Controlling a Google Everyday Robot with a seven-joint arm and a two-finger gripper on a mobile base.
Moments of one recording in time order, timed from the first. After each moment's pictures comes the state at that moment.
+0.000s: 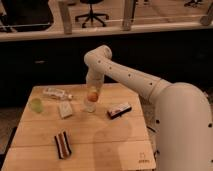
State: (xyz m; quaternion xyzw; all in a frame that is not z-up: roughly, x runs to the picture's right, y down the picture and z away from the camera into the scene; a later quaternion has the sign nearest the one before) arm -0.071 0.002 0.818 -0.18 -0.24 -0.55 0.78
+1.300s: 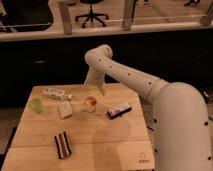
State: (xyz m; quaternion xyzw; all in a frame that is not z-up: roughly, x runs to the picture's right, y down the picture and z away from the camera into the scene) arm -0.069 0.000 0.823 -0.19 -0.25 -0.54 0.78
